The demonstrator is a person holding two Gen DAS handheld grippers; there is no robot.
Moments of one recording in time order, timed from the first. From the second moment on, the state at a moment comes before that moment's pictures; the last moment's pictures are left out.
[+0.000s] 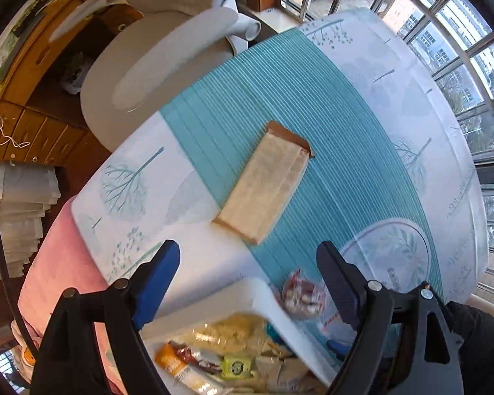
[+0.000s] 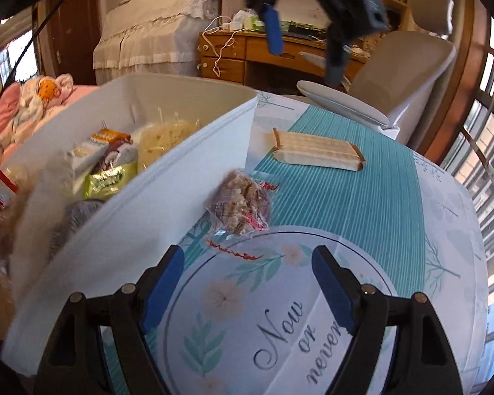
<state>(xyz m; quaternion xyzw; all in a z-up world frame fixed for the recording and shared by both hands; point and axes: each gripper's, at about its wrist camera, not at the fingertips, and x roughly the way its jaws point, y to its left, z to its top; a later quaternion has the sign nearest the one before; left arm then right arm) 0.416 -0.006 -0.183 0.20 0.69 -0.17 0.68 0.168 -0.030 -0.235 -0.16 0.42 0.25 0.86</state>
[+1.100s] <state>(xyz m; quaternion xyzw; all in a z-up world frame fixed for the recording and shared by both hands) 0.447 -0.055 -0.304 0.23 0.74 -0.16 0.62 0.206 -0.004 -0.261 -0.18 0.42 0.31 0.84</state>
